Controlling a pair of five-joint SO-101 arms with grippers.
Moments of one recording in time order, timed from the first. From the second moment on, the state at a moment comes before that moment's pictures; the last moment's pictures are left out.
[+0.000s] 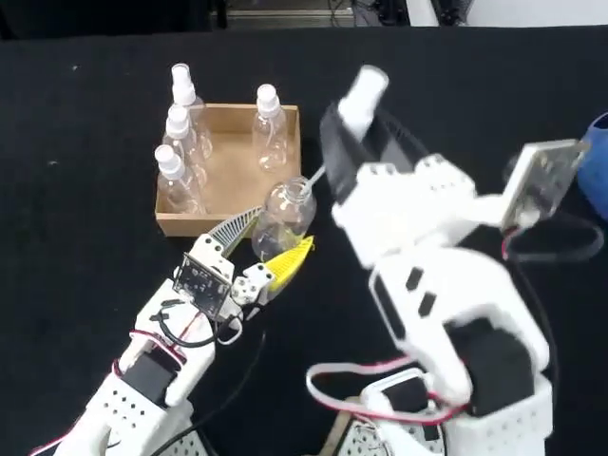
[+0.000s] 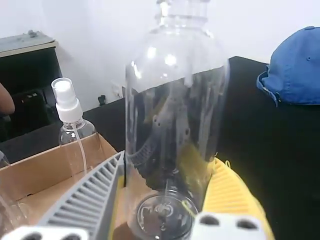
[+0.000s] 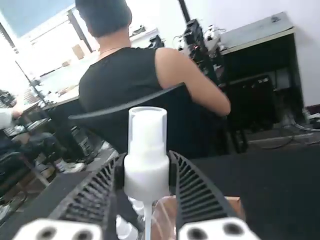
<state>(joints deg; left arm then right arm) 27.5 -92.2 96.4 5.1 -6.8 -19.7 -62.5 25.9 49.1 -23.9</state>
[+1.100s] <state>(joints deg) 27.1 -92.2 96.4 5.2 -6.8 -33.4 -72.2 42.4 52.9 -1.8</state>
